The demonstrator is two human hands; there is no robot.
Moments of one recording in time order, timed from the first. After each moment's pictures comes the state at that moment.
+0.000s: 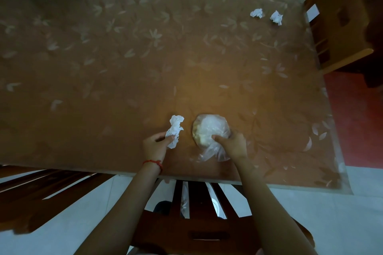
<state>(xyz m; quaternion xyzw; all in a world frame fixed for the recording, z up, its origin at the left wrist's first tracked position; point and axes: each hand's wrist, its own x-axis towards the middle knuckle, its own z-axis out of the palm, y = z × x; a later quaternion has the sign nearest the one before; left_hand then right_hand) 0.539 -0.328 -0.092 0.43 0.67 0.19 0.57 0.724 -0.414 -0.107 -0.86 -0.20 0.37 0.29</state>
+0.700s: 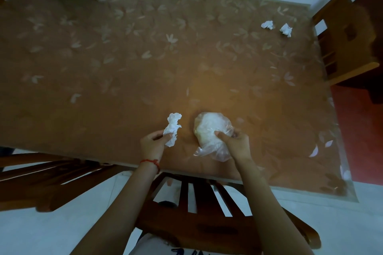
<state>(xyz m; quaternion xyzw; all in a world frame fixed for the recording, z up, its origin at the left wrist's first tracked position) 0.500 -0.327 -0.071 0.43 0.65 0.27 0.57 0.689 -0.408 -0.075 -0.81 -0.16 0.39 0.42</state>
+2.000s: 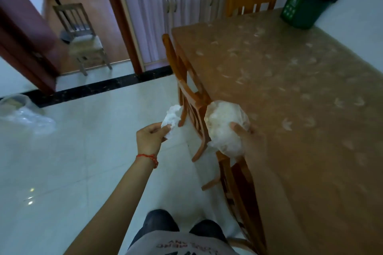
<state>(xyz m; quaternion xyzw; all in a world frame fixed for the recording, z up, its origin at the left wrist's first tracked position) 0.286 -0.533 -0.008 0.08 0.73 0.62 0.29 0.477 -0.413 0.007 -0.56 -0.53 0.56 0.30</state>
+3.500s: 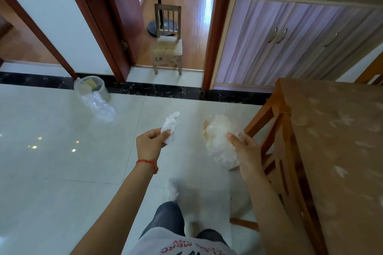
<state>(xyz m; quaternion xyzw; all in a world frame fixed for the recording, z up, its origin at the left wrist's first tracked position) -0.087 -0.515 -0.037 -0.10 0.71 0.68 0.17 0.038 -0.337 -0.026 -0.46 -0.56 0.68 0.16</state>
